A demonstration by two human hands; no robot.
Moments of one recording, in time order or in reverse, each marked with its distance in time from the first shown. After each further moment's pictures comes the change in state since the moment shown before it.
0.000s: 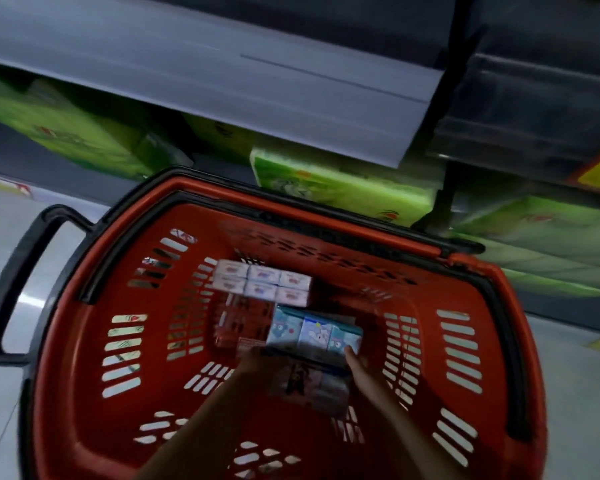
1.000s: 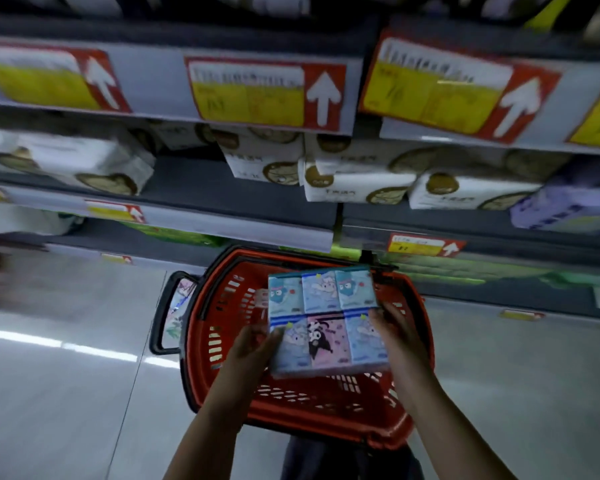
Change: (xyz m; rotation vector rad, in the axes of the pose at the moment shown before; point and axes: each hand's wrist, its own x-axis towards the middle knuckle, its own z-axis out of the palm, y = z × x) left_hand -0.318 0.112 -0.069 -0.234 -0.109 0.326; right_hand -0.268 -0.157 -0.076 0.475 0.037 -0.294
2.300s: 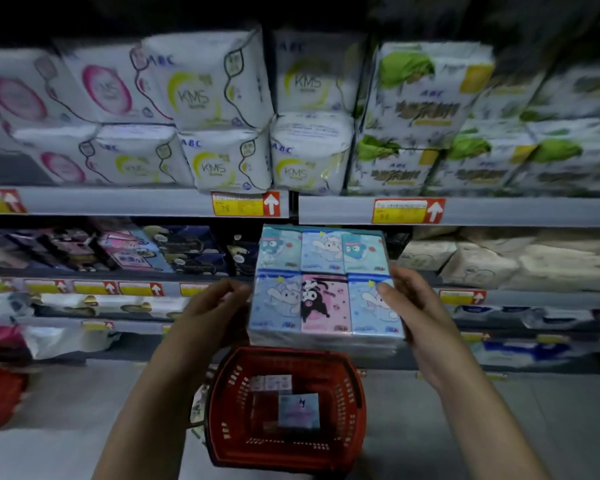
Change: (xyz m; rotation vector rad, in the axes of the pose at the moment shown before) left_hand -0.370 0.313 0.048 0.216 -0.174 0.509; right_hand -0.349 -0.370 -0.032 0.133 -0.138 -0.496
